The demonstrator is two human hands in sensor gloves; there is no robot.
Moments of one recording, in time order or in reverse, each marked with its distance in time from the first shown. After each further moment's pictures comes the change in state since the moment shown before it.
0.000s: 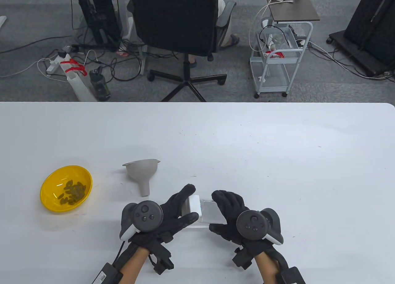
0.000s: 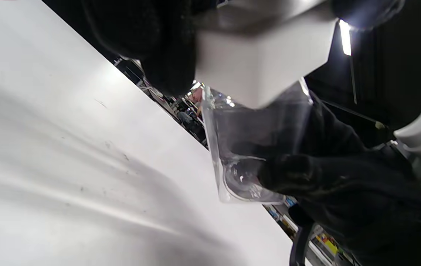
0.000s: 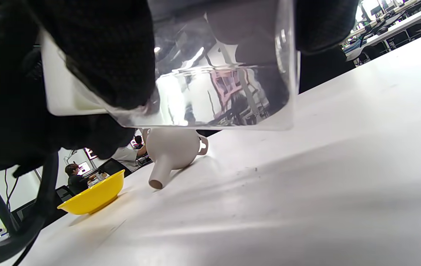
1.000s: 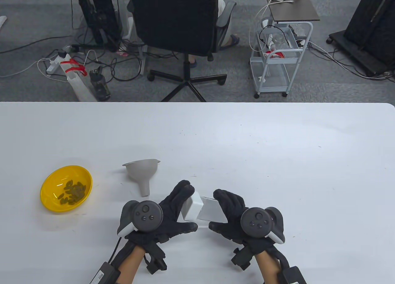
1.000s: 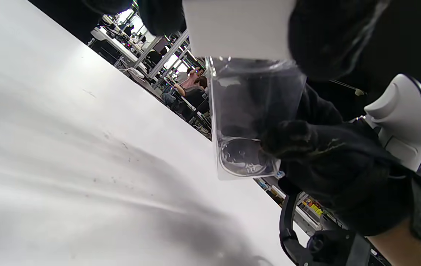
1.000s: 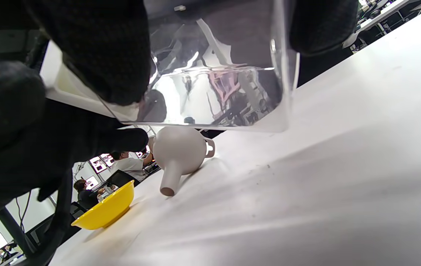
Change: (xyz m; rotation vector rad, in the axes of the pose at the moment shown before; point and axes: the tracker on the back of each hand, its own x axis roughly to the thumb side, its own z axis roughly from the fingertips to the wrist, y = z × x) left_hand 0.005 0.000 0.000 -0.125 -0.103 -0.092; right_hand -0.005 0.000 0.000 -0.012 0.016 -0.112
